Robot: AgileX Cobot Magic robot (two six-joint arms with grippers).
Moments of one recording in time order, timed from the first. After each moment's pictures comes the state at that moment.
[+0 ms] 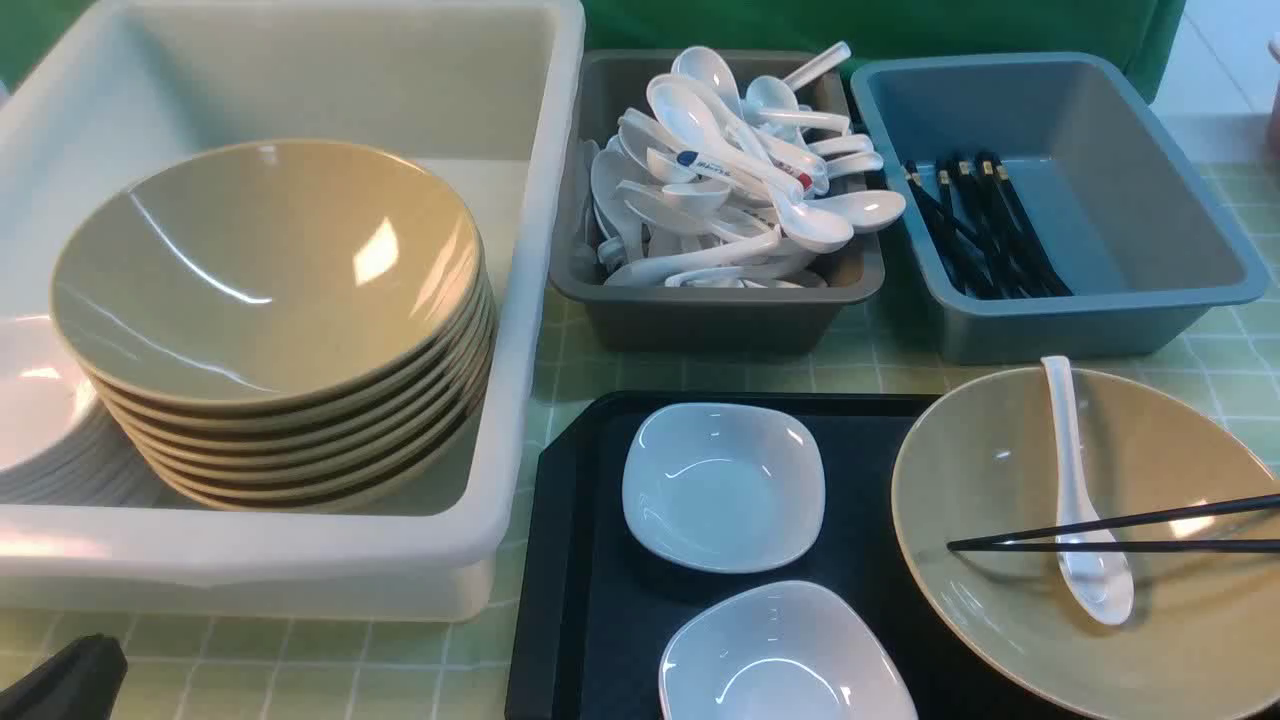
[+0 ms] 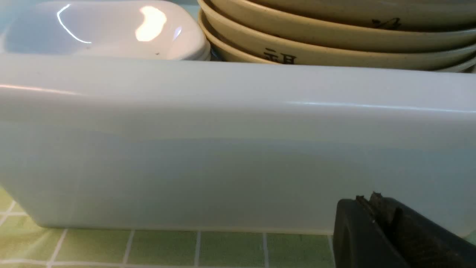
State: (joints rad) right arm -0.14 -0.01 0.01 -0.19 0.27 0.11; left arm -0.04 -0.01 0.02 0.03 0.37 -0.02
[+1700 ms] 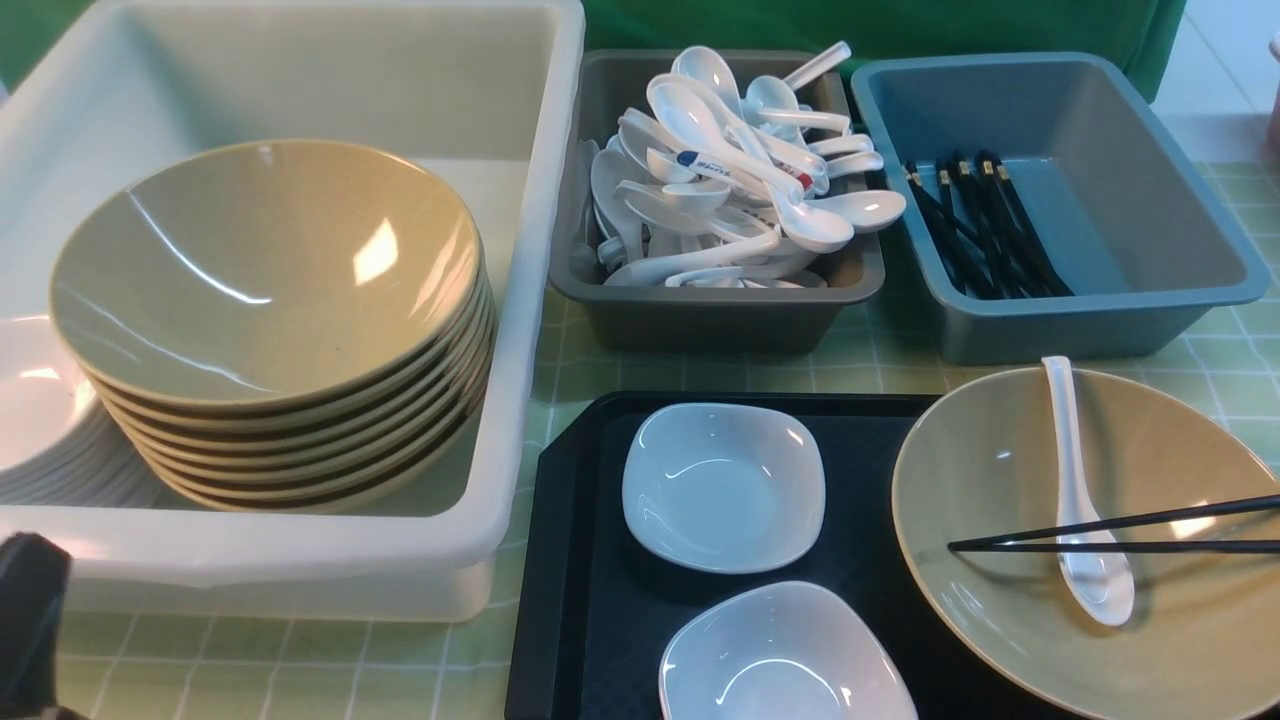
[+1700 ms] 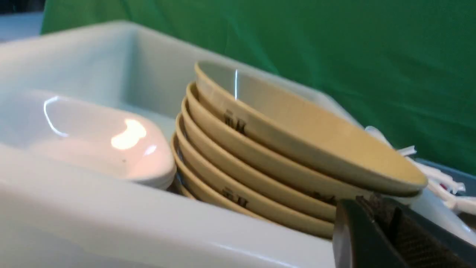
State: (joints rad) right arm -0.14 -0.01 0.03 -0.20 -0.32 0.32; left arm -0.04 -0.01 0.03 -0.13 0.03 -0.17
